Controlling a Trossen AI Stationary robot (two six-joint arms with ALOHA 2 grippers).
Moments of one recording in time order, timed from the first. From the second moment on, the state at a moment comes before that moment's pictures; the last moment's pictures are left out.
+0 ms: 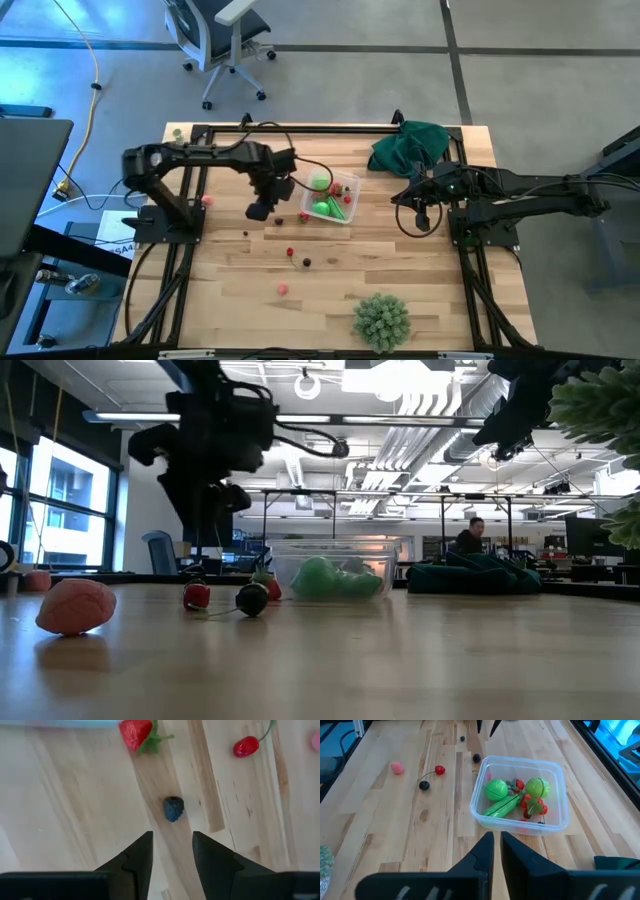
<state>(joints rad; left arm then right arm) 0.43 1.61 1.09 -0.96 0.30 0.57 -0.08 0.73 0.65 -0.49 -0.03 0.00</state>
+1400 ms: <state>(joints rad) 0.43 1.32 0.48 -0.13 0.40 0.50 -0.08 0.73 0.65 -0.49 -0.03 0.00</state>
